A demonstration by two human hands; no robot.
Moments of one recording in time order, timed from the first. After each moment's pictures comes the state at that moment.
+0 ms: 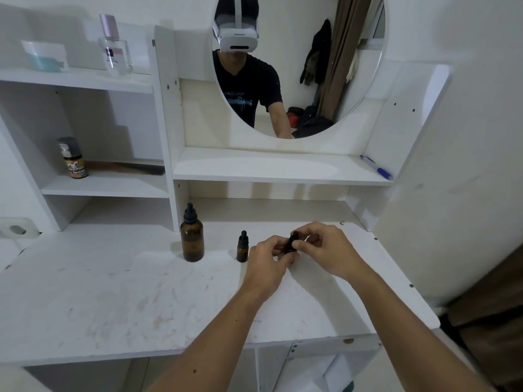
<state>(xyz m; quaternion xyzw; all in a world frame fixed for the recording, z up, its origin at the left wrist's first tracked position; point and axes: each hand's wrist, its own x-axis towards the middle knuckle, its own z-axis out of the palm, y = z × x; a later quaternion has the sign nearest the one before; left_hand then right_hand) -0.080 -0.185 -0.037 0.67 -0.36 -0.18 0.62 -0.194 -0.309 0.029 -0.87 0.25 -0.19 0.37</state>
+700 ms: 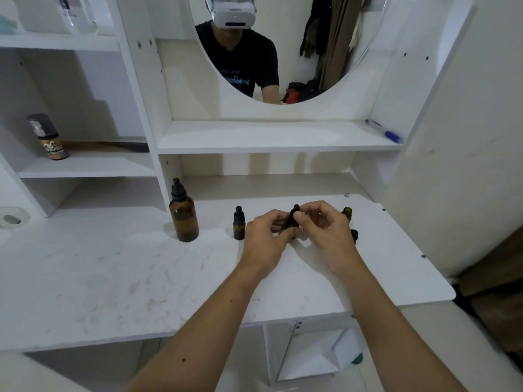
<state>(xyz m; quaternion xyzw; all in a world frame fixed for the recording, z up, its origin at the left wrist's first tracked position) -0.078 -0.185 -0.036 0.67 -0.38 -0.16 0.61 -0.191 -0.292 -0.019 -0.69 0.21 -0.35 0.60</state>
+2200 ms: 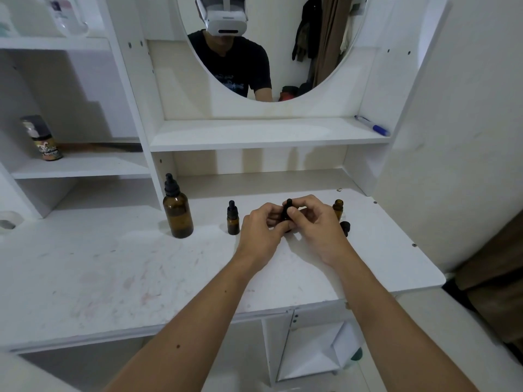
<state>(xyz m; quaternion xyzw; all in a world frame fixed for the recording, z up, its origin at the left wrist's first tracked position) -0.081 -0.187 -0.036 0.69 -0.39 -0.15 0.60 -0.188 -0.298 -0.027 -0.74 0.18 -0.35 0.54</state>
